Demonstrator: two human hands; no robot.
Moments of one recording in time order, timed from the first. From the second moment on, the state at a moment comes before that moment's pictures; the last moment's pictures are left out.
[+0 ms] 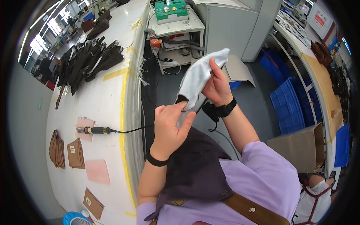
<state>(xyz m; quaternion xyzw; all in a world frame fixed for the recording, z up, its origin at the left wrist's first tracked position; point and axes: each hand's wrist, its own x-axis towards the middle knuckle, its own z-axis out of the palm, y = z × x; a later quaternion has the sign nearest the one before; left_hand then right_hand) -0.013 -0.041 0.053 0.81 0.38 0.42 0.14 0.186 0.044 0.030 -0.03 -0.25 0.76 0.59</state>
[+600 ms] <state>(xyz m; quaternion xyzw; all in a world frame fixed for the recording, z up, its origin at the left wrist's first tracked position) -0.034 -0.004 0.061 0.61 0.38 0.56 0.40 0.216 0.030 0.034 -0.13 -0.37 0.62 0.68</state>
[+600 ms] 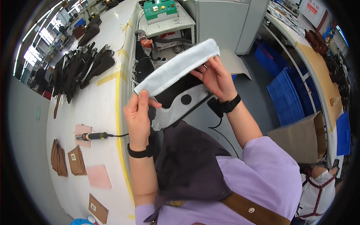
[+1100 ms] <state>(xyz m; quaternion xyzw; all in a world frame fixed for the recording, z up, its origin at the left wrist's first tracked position) -0.021 -0.002 0.094 0.60 0.21 0.57 0.52 0.288 0.021 -0.039 -0.39 -0.58 0.48 0.52</state>
